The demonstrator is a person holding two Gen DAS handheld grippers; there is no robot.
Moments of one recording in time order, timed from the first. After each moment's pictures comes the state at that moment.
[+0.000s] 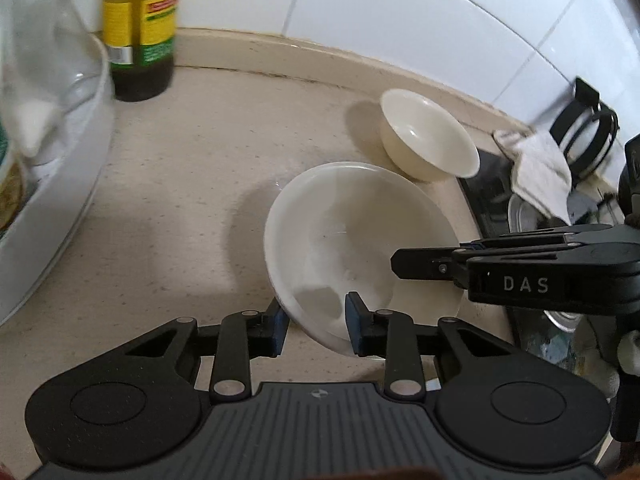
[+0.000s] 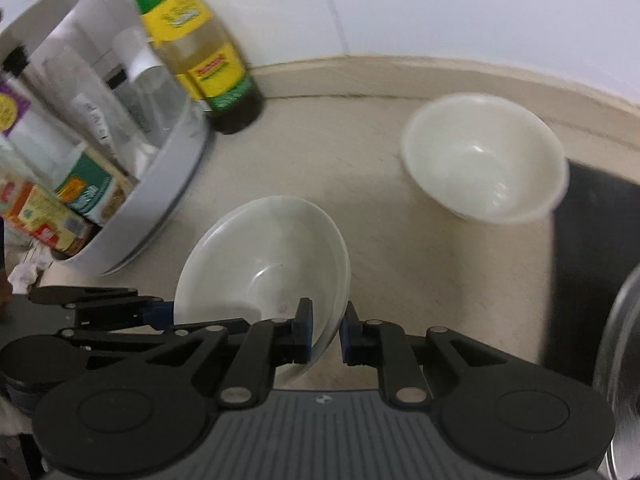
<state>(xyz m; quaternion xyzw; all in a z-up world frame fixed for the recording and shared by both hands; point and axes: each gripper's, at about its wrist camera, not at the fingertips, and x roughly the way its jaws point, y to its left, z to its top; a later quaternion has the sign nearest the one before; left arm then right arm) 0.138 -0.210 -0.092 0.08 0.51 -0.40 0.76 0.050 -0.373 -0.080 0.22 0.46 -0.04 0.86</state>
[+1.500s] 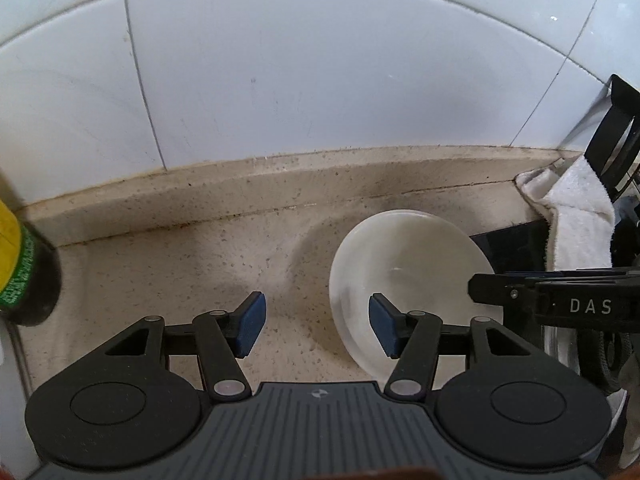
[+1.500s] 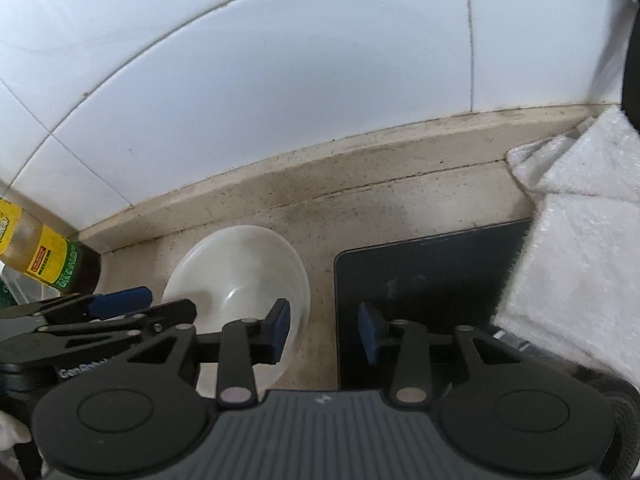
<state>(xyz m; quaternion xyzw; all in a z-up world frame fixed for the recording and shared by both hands) 0.198 -0.379 -0.082 0.17 0.46 -0.42 0.76 0.057 -0.526 -0.085 0.32 0.42 -0.21 0.82</state>
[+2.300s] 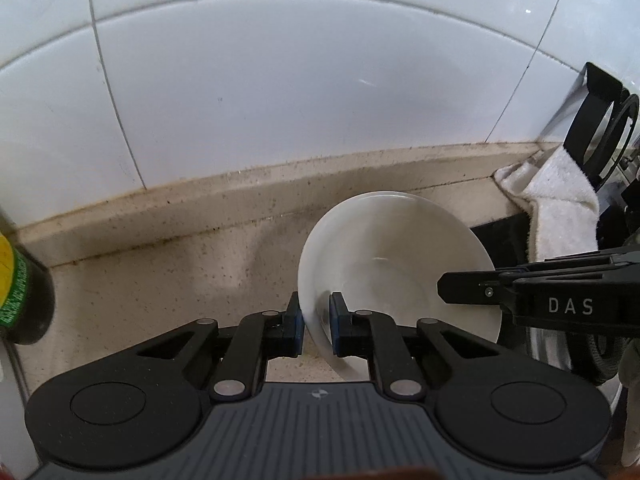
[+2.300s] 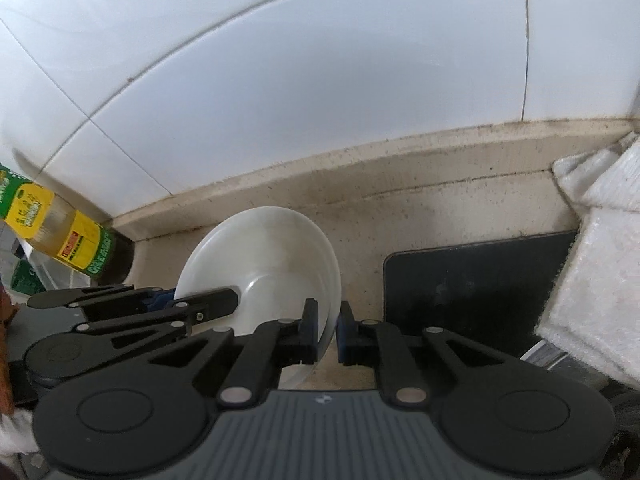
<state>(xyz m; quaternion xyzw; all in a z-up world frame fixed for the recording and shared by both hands) 0.184 -0.381 -0.067 0.19 0.44 -0.44 0.76 0.065 -0.517 -0.076 0.32 0.41 -0.16 0.84</state>
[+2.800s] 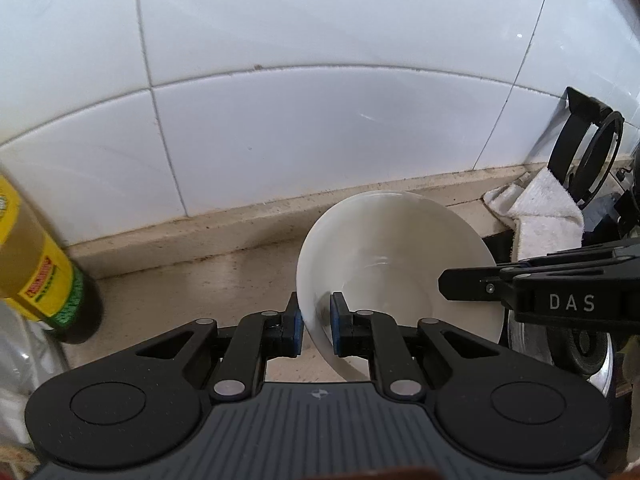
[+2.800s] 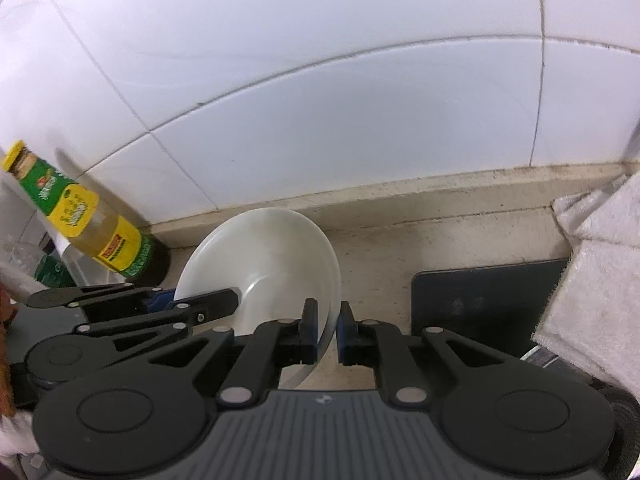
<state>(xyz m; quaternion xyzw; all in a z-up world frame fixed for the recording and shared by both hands) 0.164 -0.356 -0.025 0.18 0.41 -0.43 0.79 0.055 -0.493 -0.030 0.29 0.39 -0.15 0.86</state>
